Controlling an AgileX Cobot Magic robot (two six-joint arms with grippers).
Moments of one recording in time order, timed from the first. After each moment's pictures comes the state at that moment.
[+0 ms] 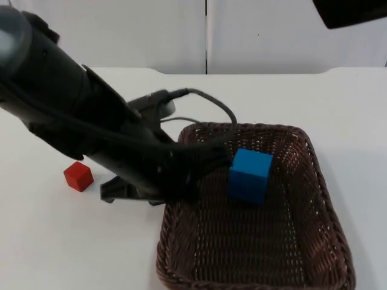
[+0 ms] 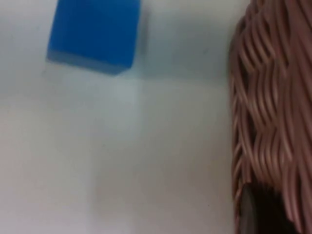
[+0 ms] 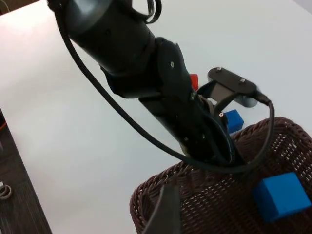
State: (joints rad) right arm 0.93 1.08 -1.09 0.06 0.75 -0.12; left arm -0.60 1.99 -0.90 -1.33 0.08 0.60
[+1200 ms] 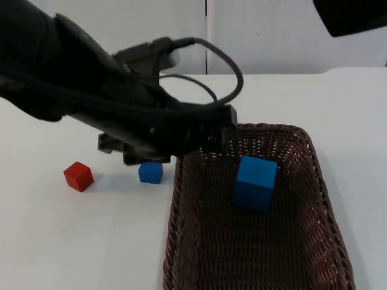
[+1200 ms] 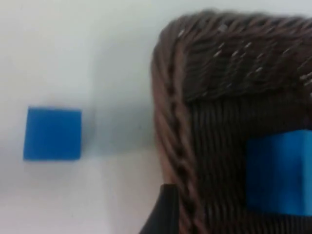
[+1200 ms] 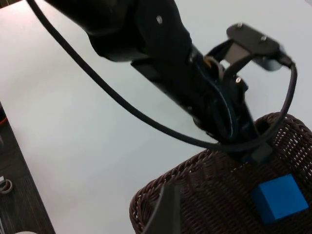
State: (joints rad) right arm 0.93 1.08 -1.09 0.06 0.76 -0.12; left arm -0.60 1.82 -0.90 -1.18 0.07 0.62
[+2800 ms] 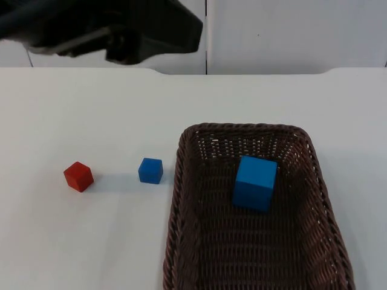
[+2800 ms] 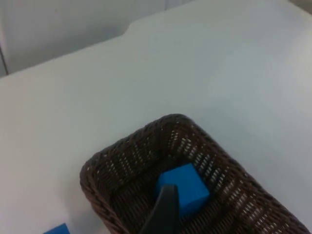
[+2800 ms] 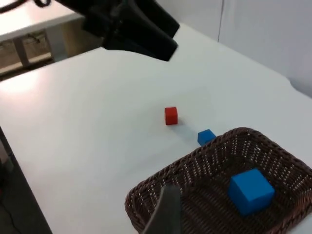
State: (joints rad) right arm 0.93 0.39 -0.68 -0.02 0.74 -0.02; left arm -0.60 1.09 -0.74 -0.73 0.31 0.62
